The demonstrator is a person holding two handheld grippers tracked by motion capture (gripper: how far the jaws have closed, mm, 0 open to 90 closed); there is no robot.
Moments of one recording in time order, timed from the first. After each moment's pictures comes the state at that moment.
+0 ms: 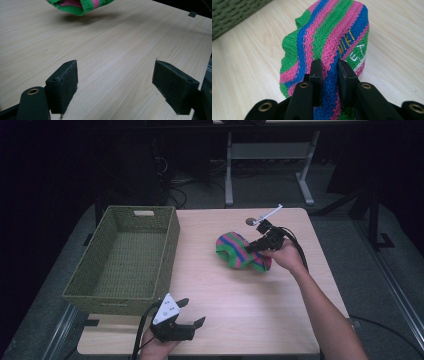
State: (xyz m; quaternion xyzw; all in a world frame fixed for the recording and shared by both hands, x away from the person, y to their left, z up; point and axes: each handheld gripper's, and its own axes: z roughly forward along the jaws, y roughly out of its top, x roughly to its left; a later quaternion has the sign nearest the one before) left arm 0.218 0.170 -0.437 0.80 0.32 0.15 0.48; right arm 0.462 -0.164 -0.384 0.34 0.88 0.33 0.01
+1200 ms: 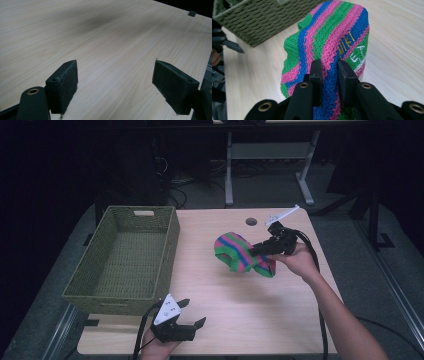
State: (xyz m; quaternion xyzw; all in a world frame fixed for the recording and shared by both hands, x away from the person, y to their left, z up) left arm 0.217 0.167 -0.437 0.81 0.32 0.15 0.48; right arm 0.418 -0.182 -0.350 0.30 0.87 0.40 -0.01
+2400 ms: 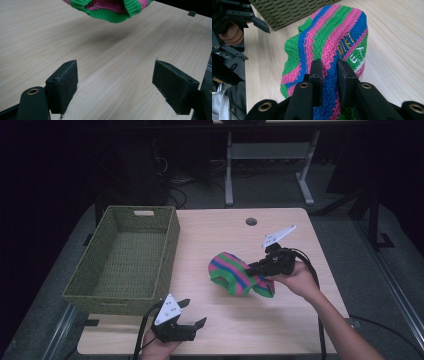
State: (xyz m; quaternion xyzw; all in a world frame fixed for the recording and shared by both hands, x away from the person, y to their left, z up) left arm 0.217 0.166 -0.437 0.81 0.32 0.15 0.48; right arm 0.369 -0.170 -0.366 0.25 0.88 0.40 -0.03
